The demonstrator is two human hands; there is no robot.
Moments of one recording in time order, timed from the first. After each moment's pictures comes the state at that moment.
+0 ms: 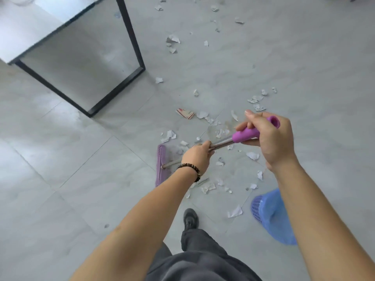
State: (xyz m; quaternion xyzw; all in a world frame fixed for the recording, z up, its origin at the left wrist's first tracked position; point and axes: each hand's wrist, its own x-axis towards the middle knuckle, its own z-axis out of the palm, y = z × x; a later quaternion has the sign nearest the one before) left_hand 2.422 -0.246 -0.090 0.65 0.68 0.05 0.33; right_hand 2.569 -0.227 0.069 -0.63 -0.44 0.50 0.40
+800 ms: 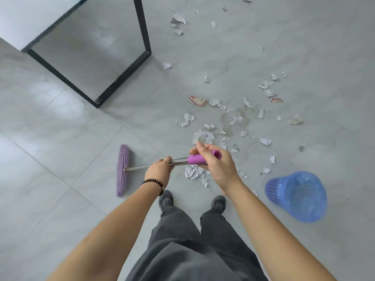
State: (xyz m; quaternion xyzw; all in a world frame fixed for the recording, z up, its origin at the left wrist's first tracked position) left_hand 2.140 -0.331 -0.171 0.61 0.71 -0.04 0.34; right_hand 2.316 -0.304 -0.018 -0.63 -0.34 0.64 0.29
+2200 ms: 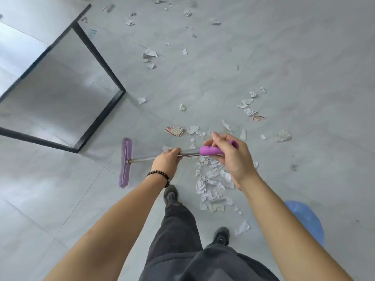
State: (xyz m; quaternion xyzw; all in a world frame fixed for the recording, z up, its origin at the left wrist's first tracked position) left_hand 2.377 -0.072 -0.131 0.70 0.66 0.00 0.26; right_hand 2.571 -0.086 0.010 -0.61 -0.30 0.62 0.40
